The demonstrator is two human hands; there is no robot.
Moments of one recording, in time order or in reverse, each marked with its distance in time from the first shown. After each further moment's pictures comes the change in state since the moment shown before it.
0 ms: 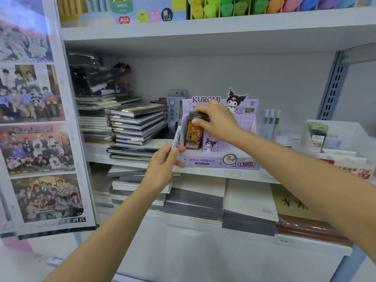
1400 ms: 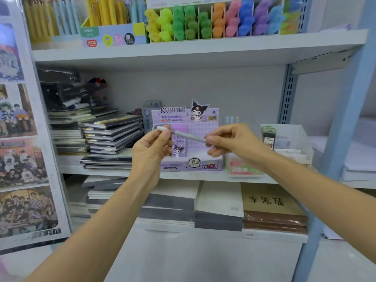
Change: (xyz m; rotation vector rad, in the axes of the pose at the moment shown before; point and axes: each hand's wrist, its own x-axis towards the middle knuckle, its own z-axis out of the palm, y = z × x) left_hand -0.002 0.070 0.059 -0.674 0.037 0.105; right_hand -0.118 0.040 -0.097 1.017 -0.112 0.371
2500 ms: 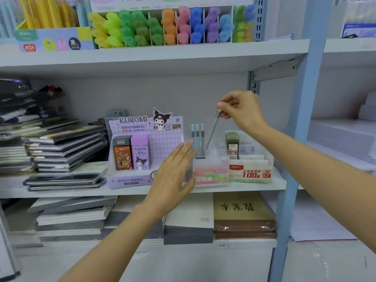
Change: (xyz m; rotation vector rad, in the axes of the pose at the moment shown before) left_hand -0.010 -0.078 0.071 1.323 -0.562 0.528; right_hand 0.036 -0.022 -0.120 -0.520 0.534 -0.296
